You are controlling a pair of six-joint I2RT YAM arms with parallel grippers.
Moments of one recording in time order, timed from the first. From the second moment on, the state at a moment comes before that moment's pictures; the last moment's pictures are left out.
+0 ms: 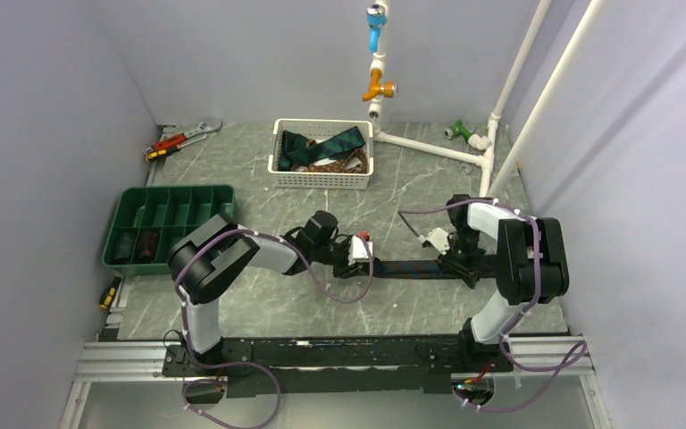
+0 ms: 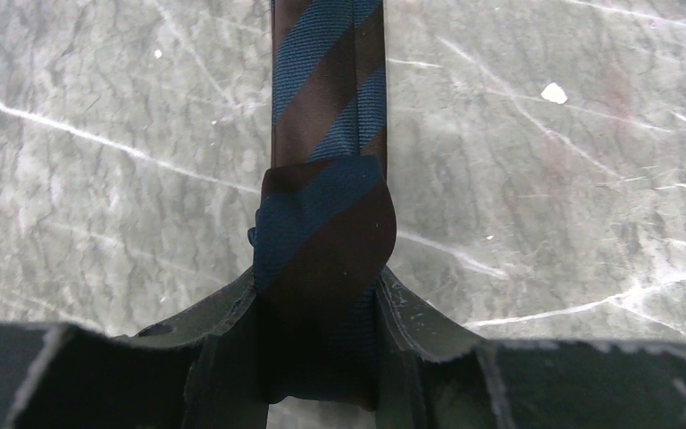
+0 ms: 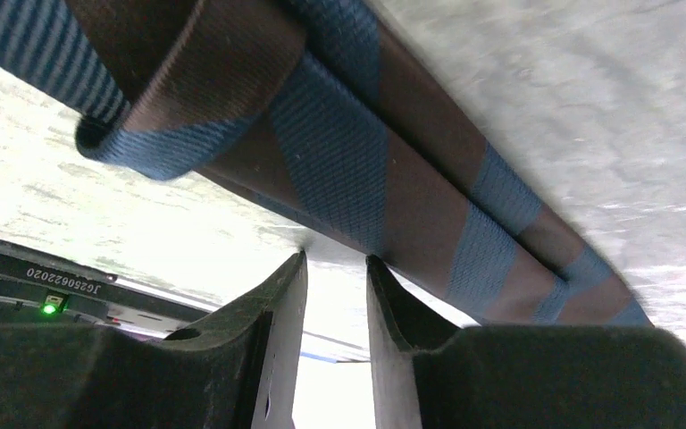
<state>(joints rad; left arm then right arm) -0.81 1.88 0.81 0.47 0.67 0.52 0.04 1.67 0.87 -0.96 0.12 -0.85</state>
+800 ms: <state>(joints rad) -0.78 1.88 0.80 0.47 0.66 0.51 0.06 1.40 1.14 -0.79 -0.66 -0.40</state>
